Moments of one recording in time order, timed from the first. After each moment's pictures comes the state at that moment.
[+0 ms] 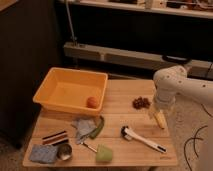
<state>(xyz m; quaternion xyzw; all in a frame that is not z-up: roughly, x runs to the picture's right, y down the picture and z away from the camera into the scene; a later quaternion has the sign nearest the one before) 0.292 0.134 0.764 -0.26 0.27 0.59 0.71</state>
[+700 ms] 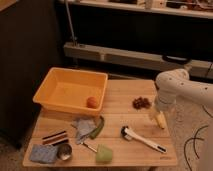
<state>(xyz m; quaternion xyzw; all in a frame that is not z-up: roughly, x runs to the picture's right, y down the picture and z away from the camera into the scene) 0.299 0.144 0.775 -0.27 0.26 0.60 0.70</state>
